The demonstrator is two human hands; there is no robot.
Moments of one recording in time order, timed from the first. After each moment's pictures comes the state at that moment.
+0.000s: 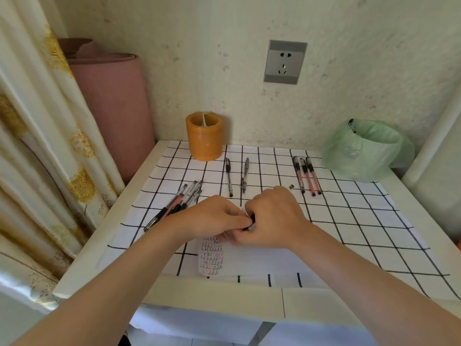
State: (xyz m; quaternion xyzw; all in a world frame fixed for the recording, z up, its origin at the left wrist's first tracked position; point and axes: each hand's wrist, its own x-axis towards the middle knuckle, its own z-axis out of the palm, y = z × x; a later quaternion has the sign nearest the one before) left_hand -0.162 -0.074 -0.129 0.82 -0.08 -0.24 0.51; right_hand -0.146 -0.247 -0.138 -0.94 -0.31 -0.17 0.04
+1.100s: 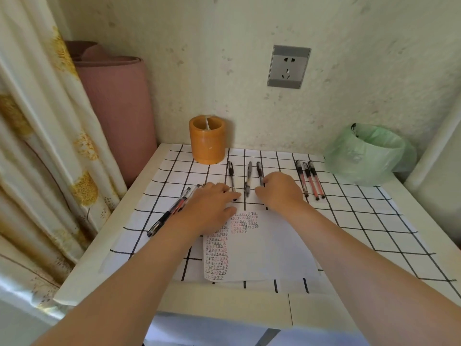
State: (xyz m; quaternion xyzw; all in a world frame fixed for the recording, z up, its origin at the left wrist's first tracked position) left_hand -0.120 -0.054 -0.163 0.98 -0.15 0.00 0.13; right_hand -0.064 -0.241 -0.150 -0.97 0.01 -0.01 0.24
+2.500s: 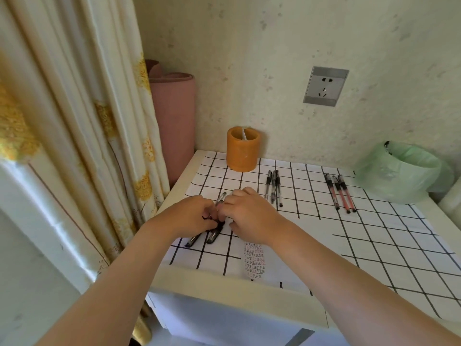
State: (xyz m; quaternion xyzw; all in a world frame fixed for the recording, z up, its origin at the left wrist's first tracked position) left_hand -0.177 0.052 -0.138 0.97 -0.06 -0.06 0.25; right_hand -0.133 -0.140 -0.139 -0.86 -0.50 -0.10 0.03
